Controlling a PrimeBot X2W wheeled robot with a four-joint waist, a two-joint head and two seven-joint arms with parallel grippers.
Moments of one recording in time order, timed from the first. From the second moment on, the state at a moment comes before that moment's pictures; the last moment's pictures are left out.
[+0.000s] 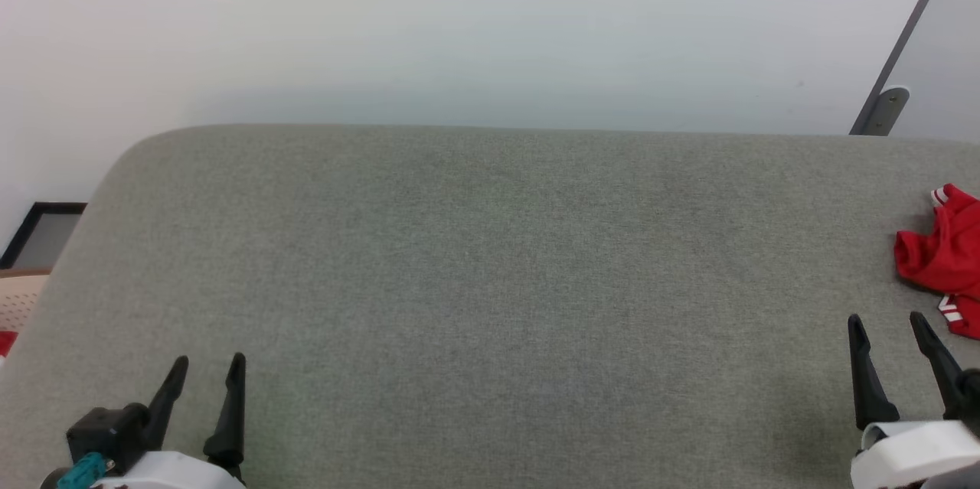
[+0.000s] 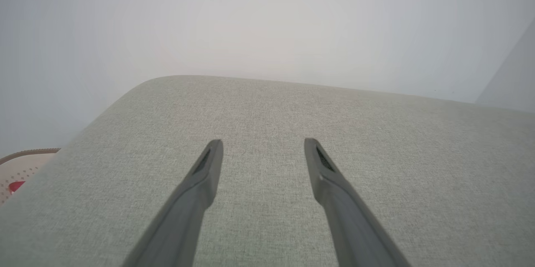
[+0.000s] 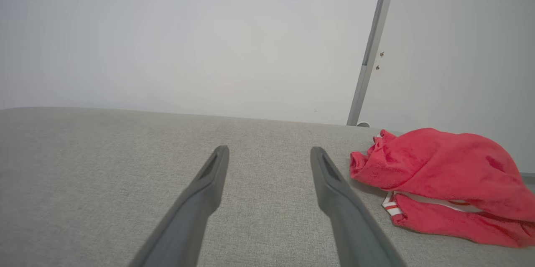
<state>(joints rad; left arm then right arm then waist) -0.06 0.34 -0.04 0.36 -0.44 -0.12 -0.26 -0.09 -0.22 -0.07 0.29 0.18 0.13 -0.26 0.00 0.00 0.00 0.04</state>
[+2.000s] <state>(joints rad) 0.00 0.26 -0.02 0.34 -0.57 -0.13 -0.21 0.01 -0.11 -0.12 0.23 0.32 0.13 -0.19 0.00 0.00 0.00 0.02</state>
